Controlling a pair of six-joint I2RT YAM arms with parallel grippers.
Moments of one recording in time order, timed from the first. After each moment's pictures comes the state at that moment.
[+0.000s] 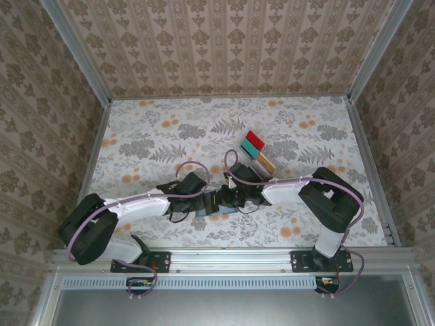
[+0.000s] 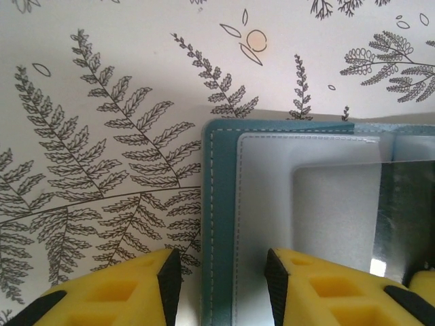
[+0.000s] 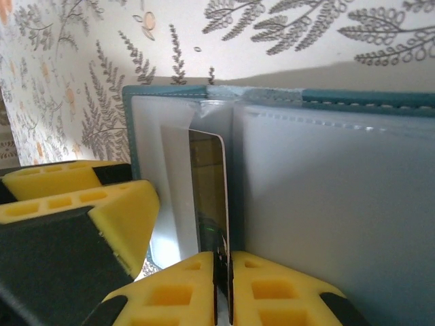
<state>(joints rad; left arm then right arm) -0.85 1.37 0.60 -0.37 -0.09 -0.92 0.80 1.77 0.81 0.09 -0.40 0.97</state>
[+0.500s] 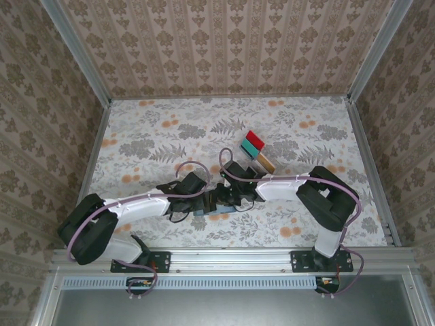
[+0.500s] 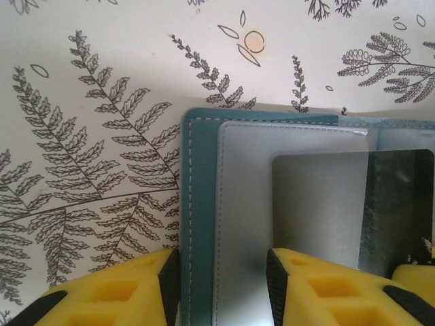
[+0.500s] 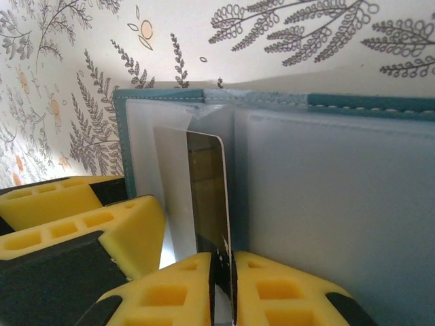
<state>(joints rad) -0.85 1.37 0.59 -0.36 -0.09 -0.92 0.83 1.79 0.94 -0.09 -0.33 0.98</state>
